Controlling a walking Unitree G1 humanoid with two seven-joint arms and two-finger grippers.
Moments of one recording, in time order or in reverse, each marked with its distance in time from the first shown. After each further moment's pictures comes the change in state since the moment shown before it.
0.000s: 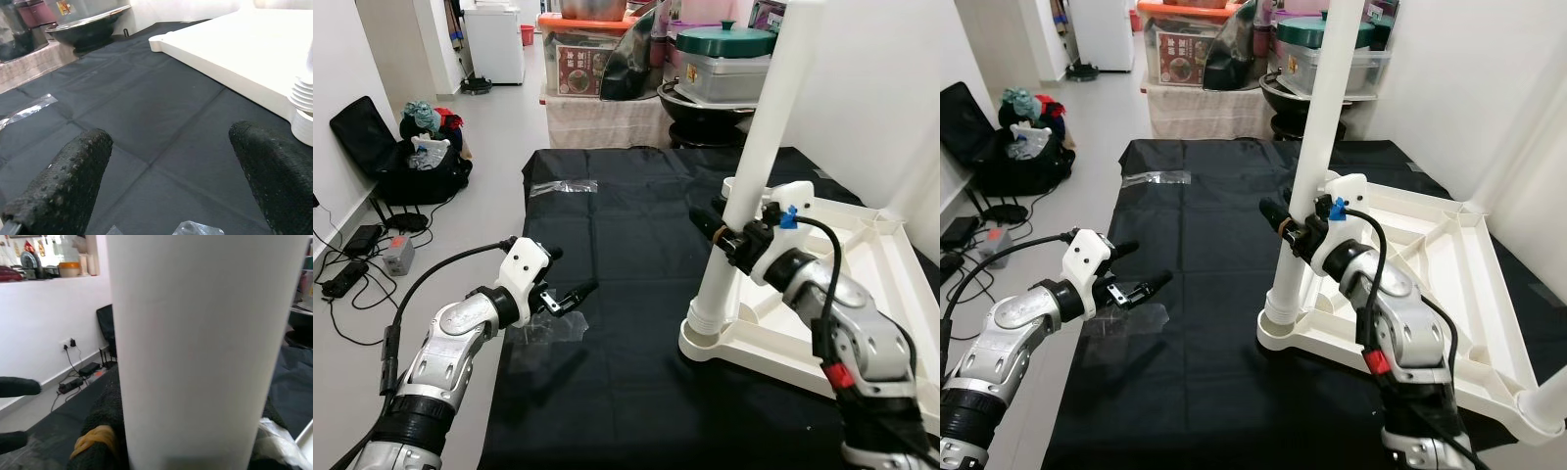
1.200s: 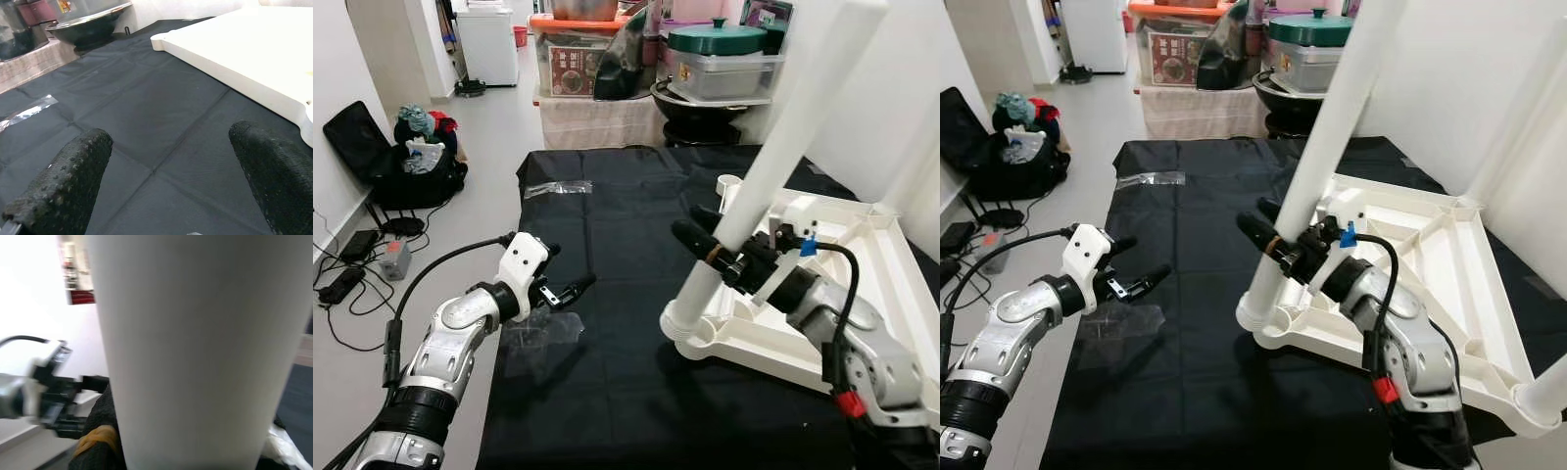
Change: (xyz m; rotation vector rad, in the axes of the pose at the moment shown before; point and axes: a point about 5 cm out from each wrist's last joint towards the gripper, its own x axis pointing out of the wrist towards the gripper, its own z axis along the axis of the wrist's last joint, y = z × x) left arm 0.004 0.005 -0.001 -0.009 0.008 0.021; right arm -0.005 0.027 0.007 0.058 -0.092 0.331
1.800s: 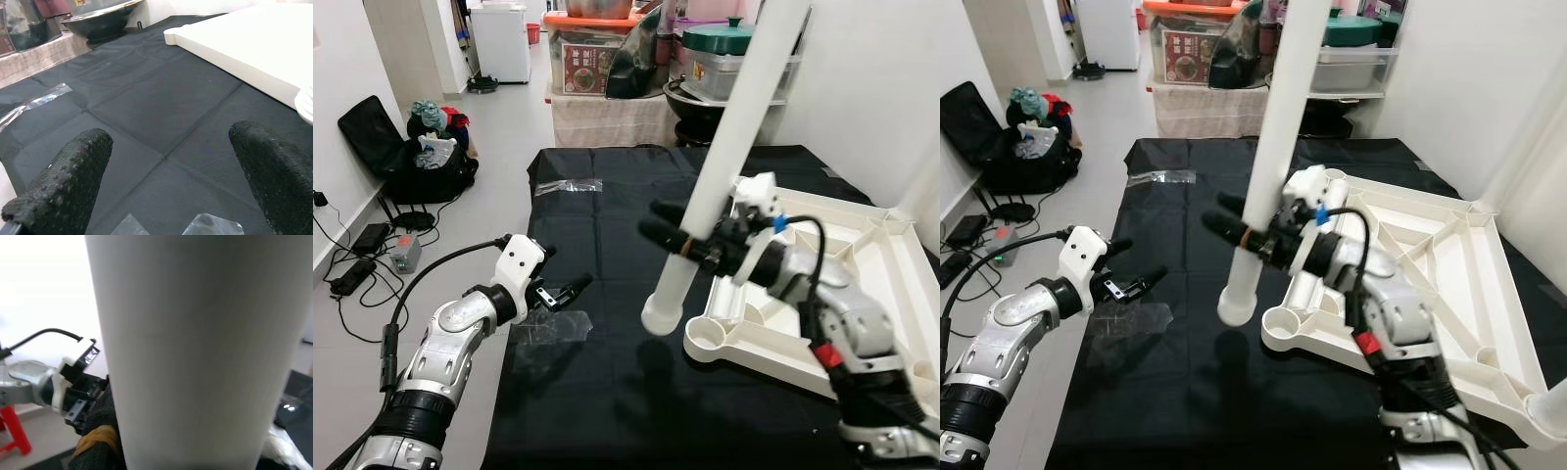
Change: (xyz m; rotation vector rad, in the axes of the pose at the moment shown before) left arm -0.003 0.001 -0.004 -0.009 0.007 0.023; right arm 0.022 -0.016 0.015 -0.079 0.043 0.161
